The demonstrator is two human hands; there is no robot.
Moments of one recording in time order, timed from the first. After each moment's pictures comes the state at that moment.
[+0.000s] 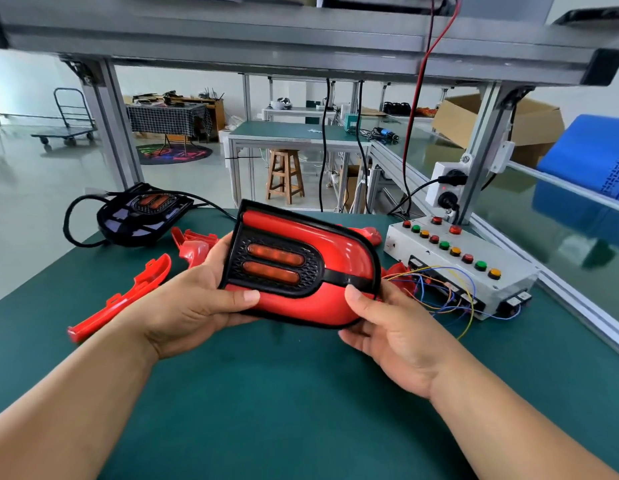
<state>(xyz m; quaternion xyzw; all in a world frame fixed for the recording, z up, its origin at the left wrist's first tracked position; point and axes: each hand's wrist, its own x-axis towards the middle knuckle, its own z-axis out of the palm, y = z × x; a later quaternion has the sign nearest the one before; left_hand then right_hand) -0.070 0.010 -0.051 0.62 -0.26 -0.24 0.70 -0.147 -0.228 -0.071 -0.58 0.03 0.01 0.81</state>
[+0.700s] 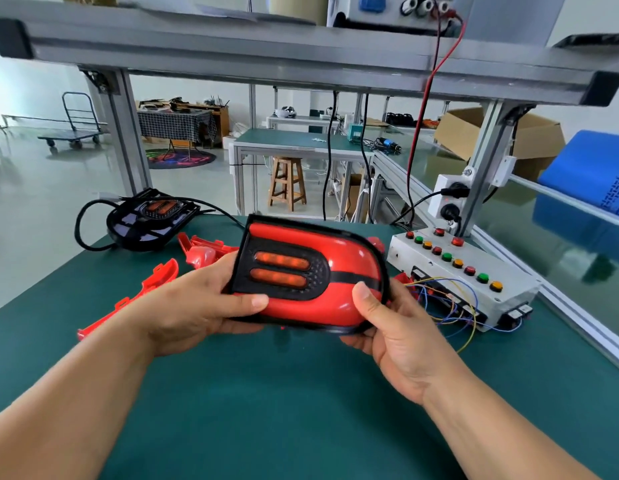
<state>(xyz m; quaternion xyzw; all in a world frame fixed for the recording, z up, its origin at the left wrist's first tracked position) -0.064 0.023 -0.044 0.66 -0.26 -0.27 0.65 -0.150 -0.219 -0.064 -0.58 0.02 -0.04 0.81</state>
